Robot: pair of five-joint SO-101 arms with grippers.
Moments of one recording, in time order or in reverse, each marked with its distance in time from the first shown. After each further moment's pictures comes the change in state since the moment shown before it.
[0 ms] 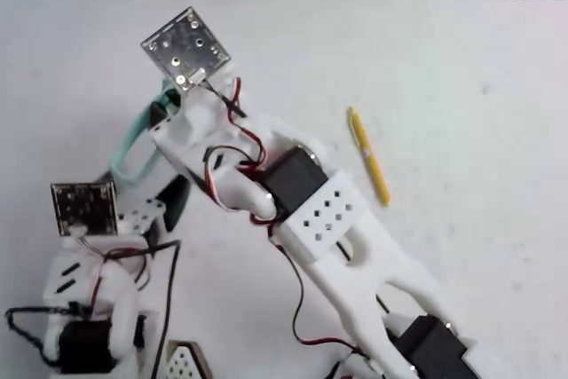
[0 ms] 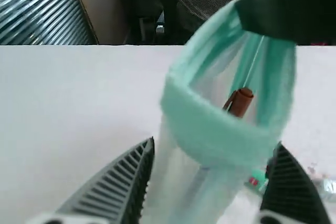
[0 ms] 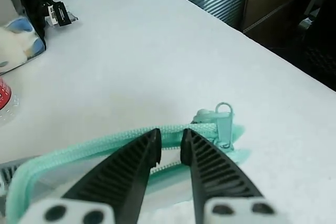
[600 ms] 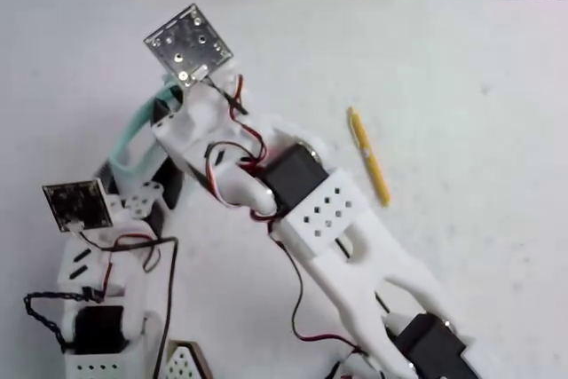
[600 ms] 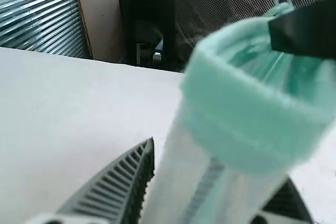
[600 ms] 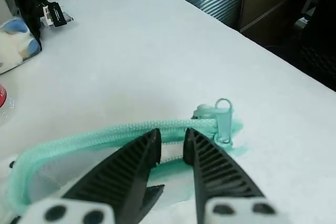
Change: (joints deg) left arm 0.2 -0.1 10.1 -13.9 6.3; right arm 0.1 0.9 -0.4 -0.1 0.0
